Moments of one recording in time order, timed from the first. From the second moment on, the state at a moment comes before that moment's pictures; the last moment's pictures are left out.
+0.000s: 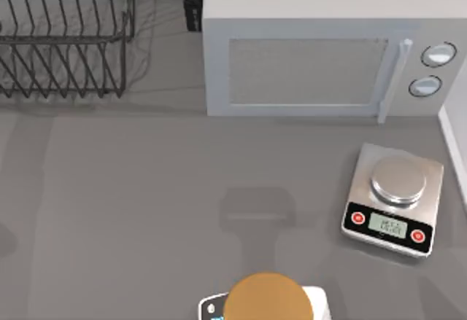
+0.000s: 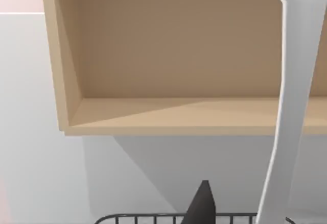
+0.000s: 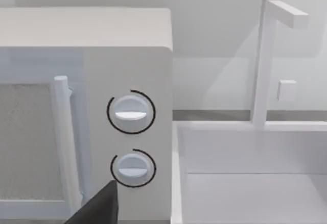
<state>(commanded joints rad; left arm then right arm) 0.17 0.96 1.12 -0.16 0.20 0.01 0.00 0.00 0.00 0.00 0.00 0.00</state>
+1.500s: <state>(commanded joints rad) 0.07 1.76 0.92 0.83 0.11 0.02 0.00 0.00 0.00 0.00 0.00 0.00</state>
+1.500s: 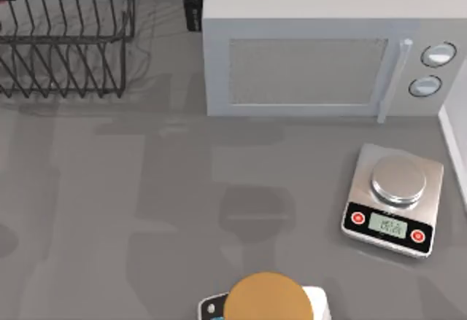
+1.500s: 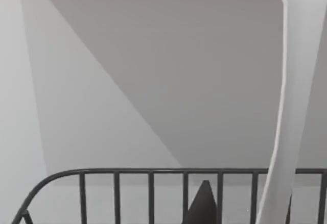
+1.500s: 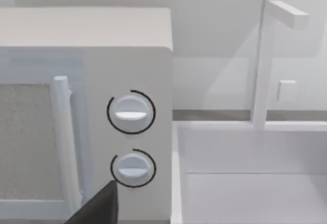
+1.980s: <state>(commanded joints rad) 0.07 1.76 0.92 0.83 0.11 0.02 0.00 0.00 0.00 0.00 0.00 0.00</state>
